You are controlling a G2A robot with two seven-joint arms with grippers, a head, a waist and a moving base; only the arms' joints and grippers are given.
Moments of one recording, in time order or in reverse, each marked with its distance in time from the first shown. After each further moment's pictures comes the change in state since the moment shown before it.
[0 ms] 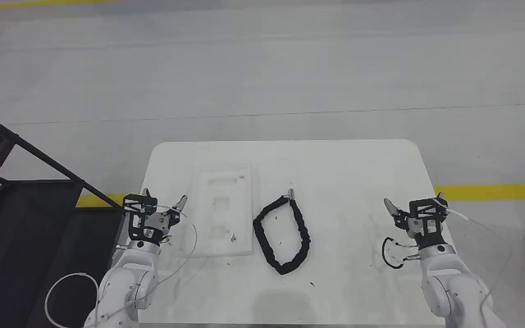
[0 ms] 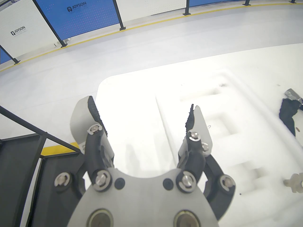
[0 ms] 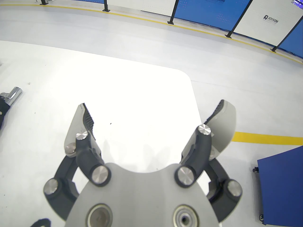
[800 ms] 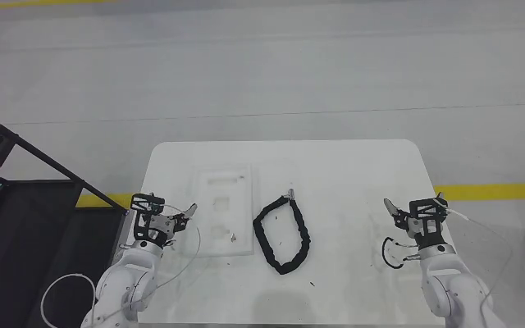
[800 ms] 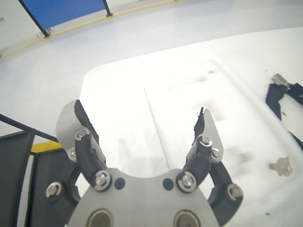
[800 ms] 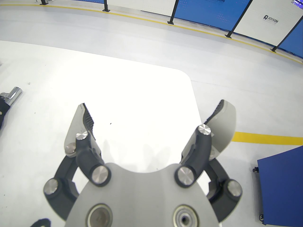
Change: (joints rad) left arm 0.019 0.004 -0.023 -0.075 -0.094 -0.133 -0.225; right arm 0.000 0.000 0.000 0.000 0.000 0.000 0.000
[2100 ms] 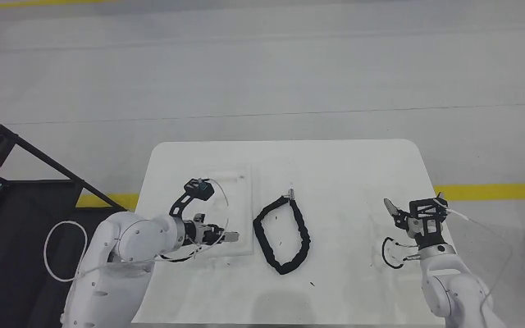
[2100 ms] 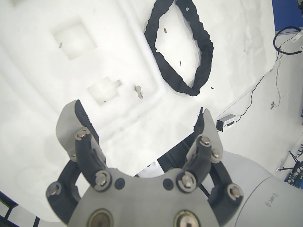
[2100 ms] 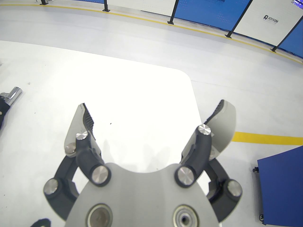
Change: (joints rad) left arm -0.391 0.056 0.185 -0.137 -0.549 0.170 -1.204; right arm 0.000 0.000 0.000 0.000 0.000 0.000 0.000
